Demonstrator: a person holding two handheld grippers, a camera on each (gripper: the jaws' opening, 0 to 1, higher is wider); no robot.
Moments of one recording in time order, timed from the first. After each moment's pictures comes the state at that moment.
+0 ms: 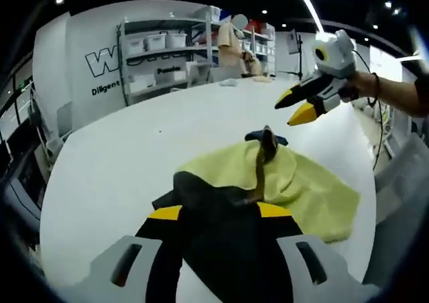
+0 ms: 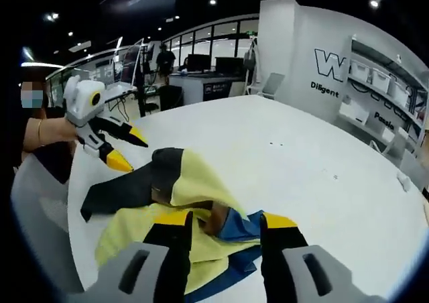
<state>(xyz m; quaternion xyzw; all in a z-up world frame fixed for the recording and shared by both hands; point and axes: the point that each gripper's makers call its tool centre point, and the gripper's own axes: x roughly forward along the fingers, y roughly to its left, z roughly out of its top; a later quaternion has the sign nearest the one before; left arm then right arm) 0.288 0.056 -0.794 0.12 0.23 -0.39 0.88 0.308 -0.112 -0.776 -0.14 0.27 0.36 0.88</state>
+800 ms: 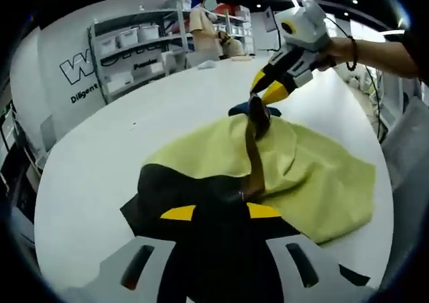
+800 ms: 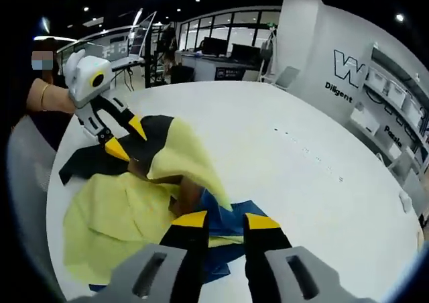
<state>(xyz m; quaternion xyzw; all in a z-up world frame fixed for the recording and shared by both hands) 0.296 0.030 -0.843 0.17 0.26 -0.41 0.85 0.335 -0.125 -0.816 -0.22 0.27 0.38 0.86</state>
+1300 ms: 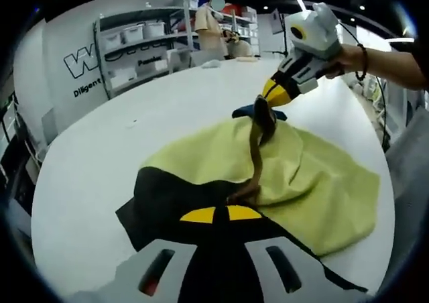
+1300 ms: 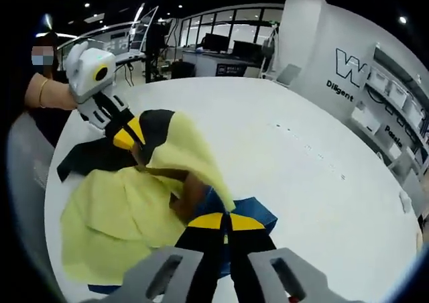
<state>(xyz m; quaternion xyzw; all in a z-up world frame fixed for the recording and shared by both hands) 0.306 0.027 -0.843 0.18 0.27 -0.40 0.86 0.334 -0.128 -0.820 -0.22 0.28 0.37 0.86</state>
